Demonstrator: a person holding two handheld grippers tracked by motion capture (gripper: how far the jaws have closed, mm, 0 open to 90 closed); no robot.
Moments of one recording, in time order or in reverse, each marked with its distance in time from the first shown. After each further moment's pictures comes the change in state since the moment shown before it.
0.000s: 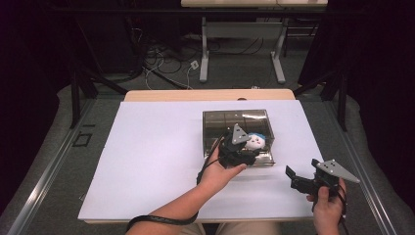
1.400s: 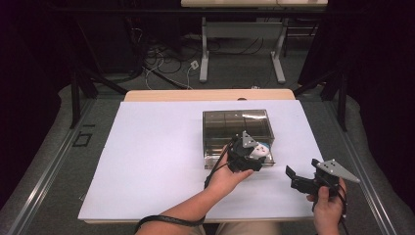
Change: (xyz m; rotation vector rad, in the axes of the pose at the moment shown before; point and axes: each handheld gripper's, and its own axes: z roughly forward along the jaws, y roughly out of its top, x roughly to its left) left arm -0.011 -0.014 0.035 0.096 -0.011 -0.040; right arm -0.001 0.000 0.001 -0.002 0.002 0.002
